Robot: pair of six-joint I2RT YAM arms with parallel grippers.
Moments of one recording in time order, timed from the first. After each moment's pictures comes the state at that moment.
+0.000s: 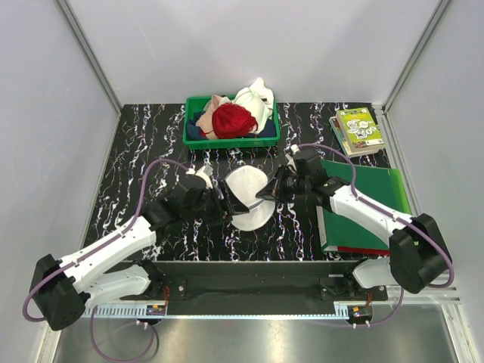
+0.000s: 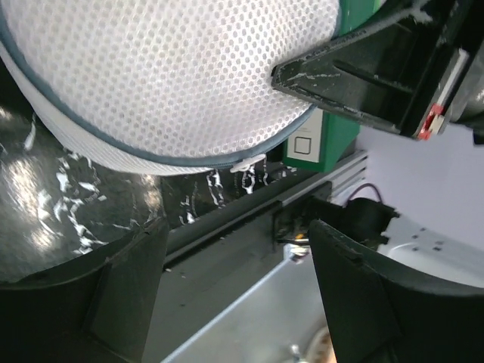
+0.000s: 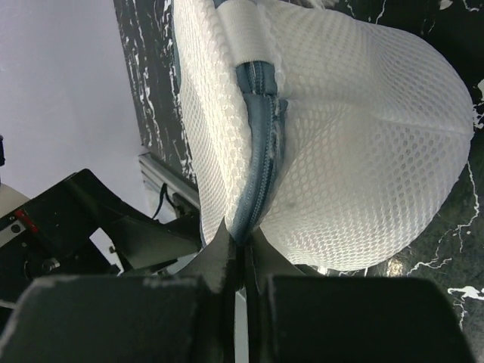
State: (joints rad) left arm -0.76 1.00 0.72 -0.34 0.19 -1.05; right arm 0.55 1.38 0.85 -0.13 -0.47 0.98
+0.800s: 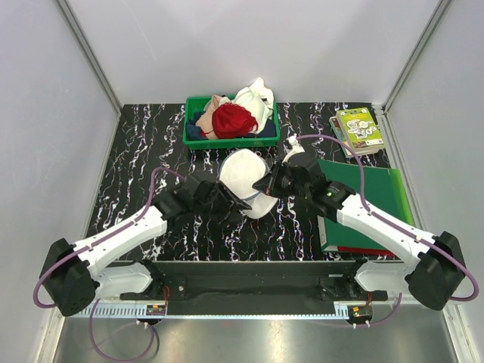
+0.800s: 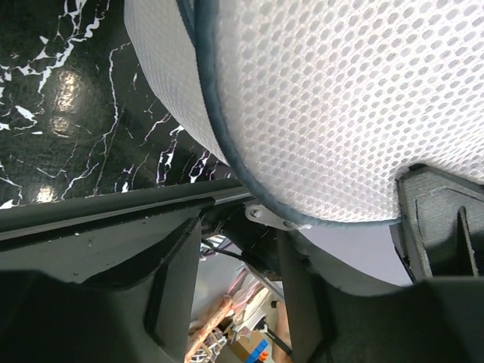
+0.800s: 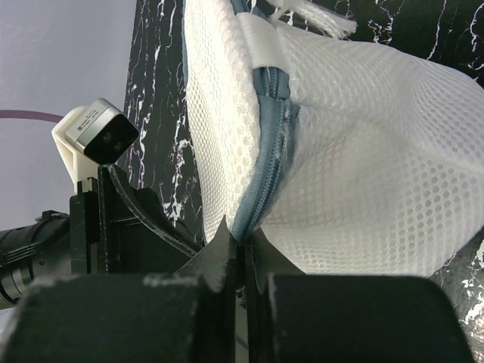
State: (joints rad) left arm -0.76 1.14 0.80 -0.41 0.21 -1.52; right arm 0.75 1.23 0.94 -0.19 -0.07 0.85
